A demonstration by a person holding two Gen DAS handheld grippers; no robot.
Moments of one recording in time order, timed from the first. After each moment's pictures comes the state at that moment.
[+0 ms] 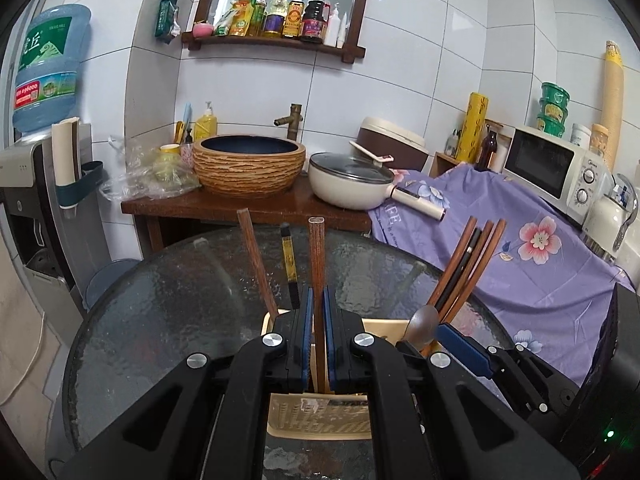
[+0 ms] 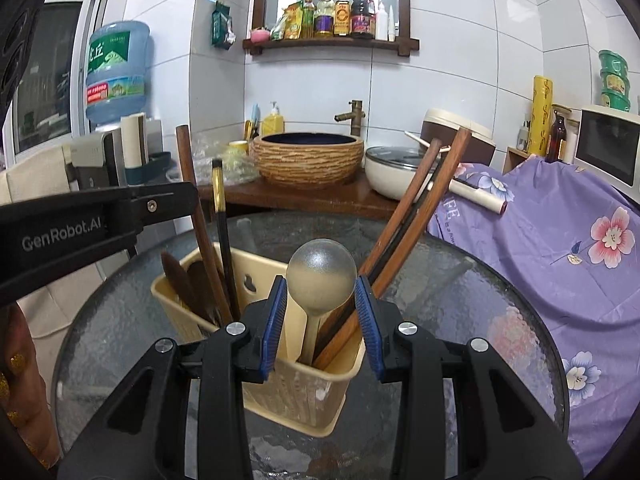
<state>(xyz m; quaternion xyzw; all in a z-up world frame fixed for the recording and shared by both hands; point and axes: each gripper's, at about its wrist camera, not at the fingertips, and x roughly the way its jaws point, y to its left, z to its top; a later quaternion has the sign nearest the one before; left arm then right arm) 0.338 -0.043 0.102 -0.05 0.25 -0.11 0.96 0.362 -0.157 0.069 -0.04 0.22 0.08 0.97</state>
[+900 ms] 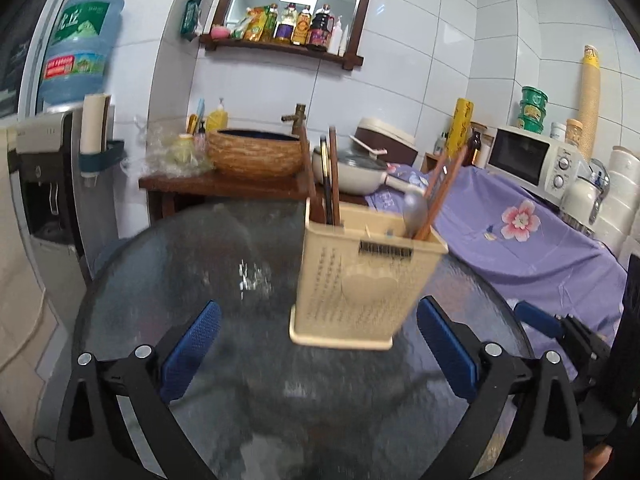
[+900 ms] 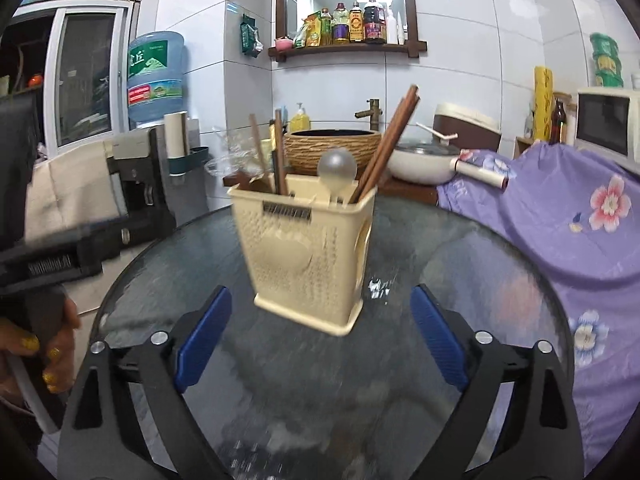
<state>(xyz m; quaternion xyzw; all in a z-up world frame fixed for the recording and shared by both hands) 0.218 0.005 0.036 -0.07 0.23 -0.12 0.96 0.218 -0.194 0.030 -0.01 0.21 0.13 0.97</state>
